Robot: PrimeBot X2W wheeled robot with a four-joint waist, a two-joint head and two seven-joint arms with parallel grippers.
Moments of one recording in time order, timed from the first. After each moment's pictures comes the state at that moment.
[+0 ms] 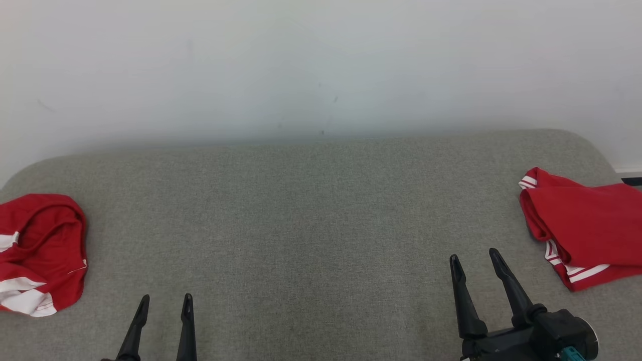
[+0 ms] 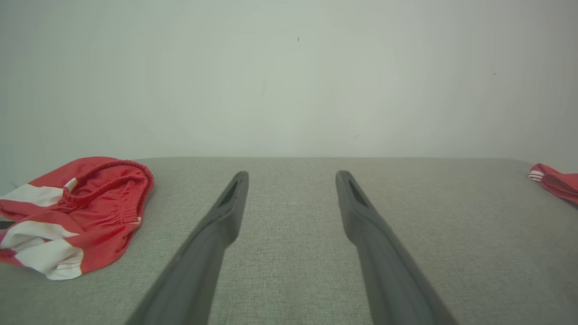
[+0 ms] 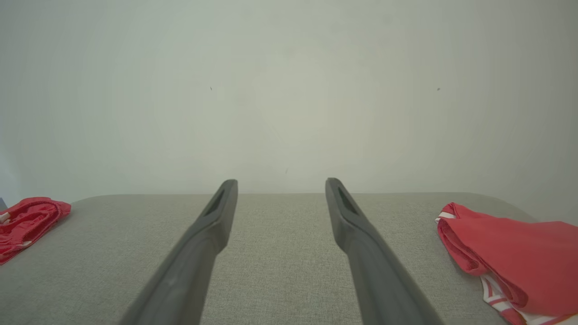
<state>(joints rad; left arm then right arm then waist) 0.07 0.05 0.01 0.10 -0.12 -0.12 -0.26 0.00 -0.05 0.10 0.09 0.12 0.13 -0.26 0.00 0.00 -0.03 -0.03</state>
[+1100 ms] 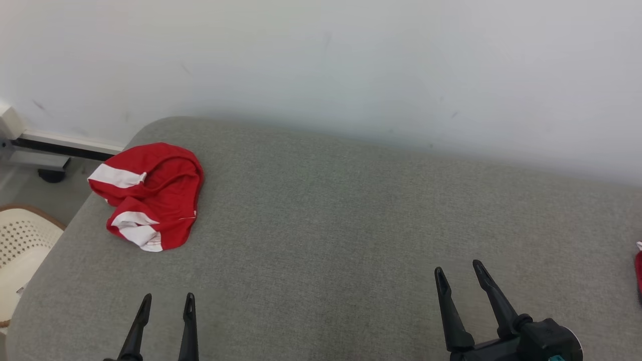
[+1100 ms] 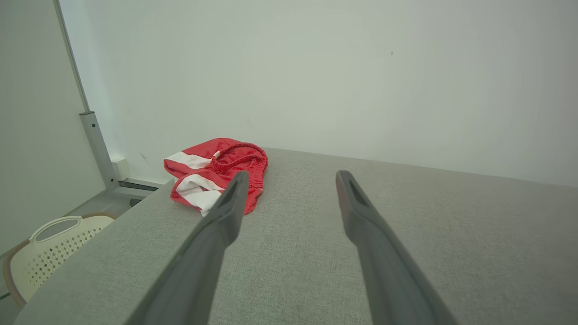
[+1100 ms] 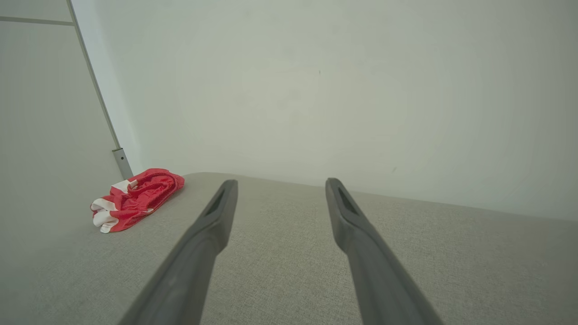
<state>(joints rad) 0.07 0.05 0.00 0.09 -0.11 -0.11 -0.26 0.02 -0.05 0.15 0.10 0.15 0.13 -0.26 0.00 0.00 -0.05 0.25</state>
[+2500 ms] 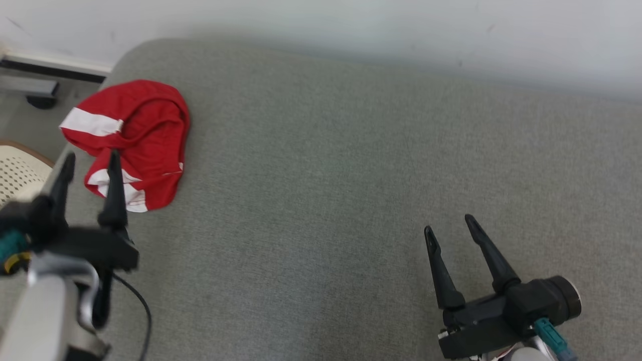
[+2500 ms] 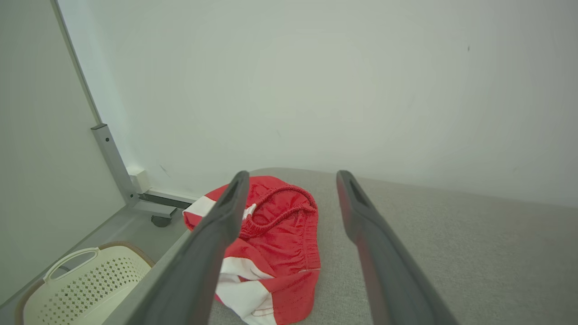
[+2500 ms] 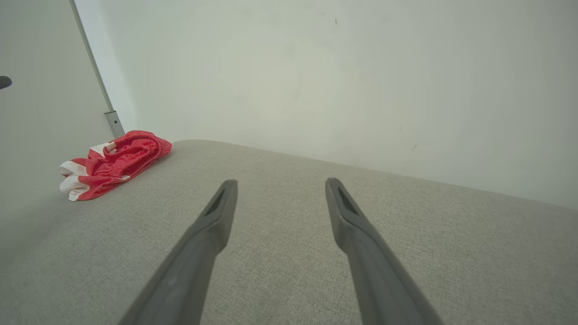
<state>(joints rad) -0.48 0.26 0.00 0.41 -0.34 -0.13 -0.20 -0.11 -0.05 0.15 0.11 0.01 0.13 -0.26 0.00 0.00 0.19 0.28</state>
